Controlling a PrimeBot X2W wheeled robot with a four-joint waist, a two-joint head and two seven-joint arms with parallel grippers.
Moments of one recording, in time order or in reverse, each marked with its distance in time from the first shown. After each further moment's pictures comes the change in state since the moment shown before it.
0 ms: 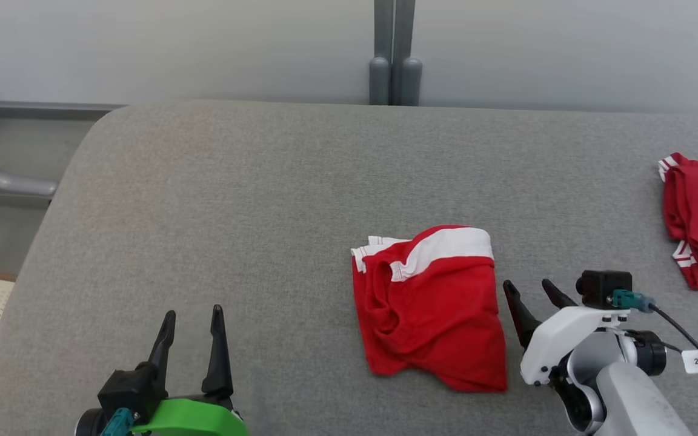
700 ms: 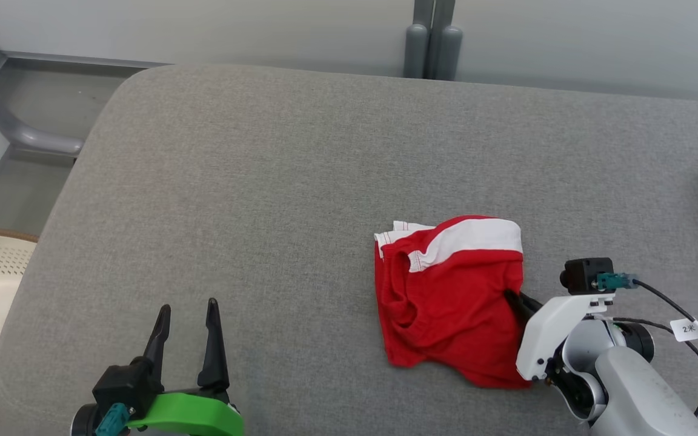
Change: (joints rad) left arm -0.015 -0.008 0.016 0.002 0.003 -0.001 0.000; right arm -0.074 -0.085 0.141 0.074 0.181 0.000 0.146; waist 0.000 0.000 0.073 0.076
